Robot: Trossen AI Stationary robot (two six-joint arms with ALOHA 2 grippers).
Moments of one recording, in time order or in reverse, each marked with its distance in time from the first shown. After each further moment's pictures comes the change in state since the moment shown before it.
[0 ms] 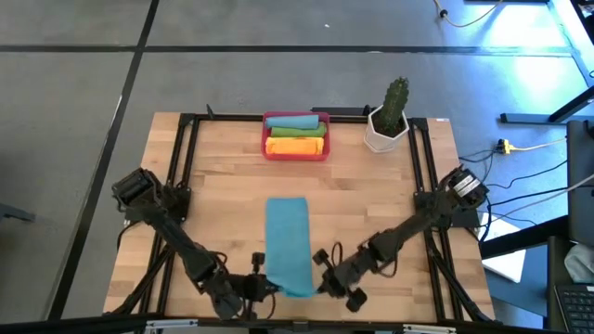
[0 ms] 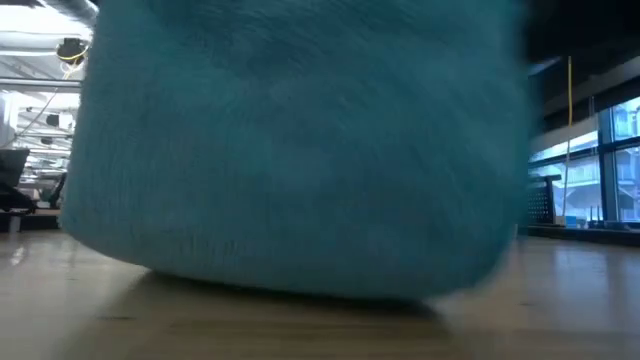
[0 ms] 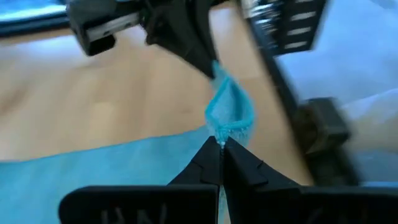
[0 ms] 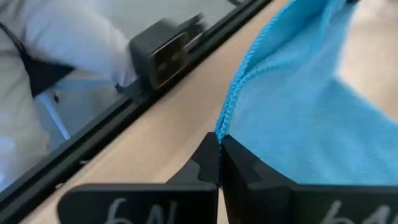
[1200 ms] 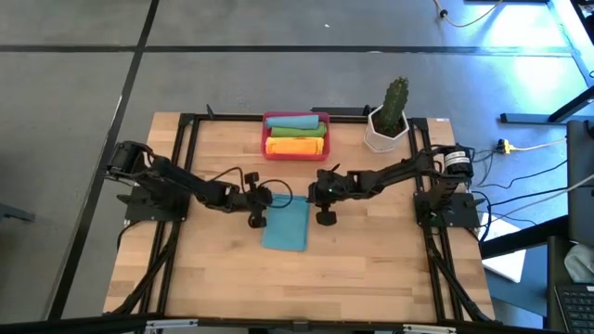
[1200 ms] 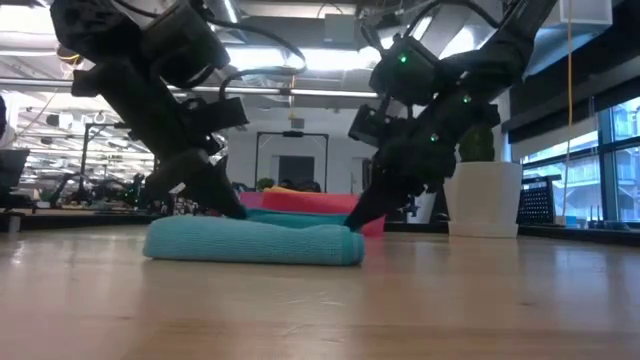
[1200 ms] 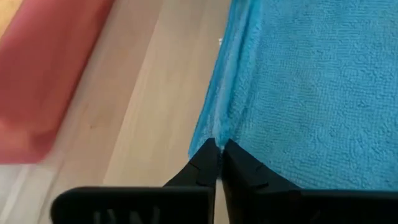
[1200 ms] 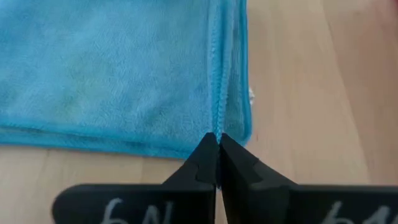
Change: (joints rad) left arm 0.689 -0.247 -0.480 -0.031 0.249 0.245; right arm -0.638 -0.016 -0.209 0.071 -0.022 0.071
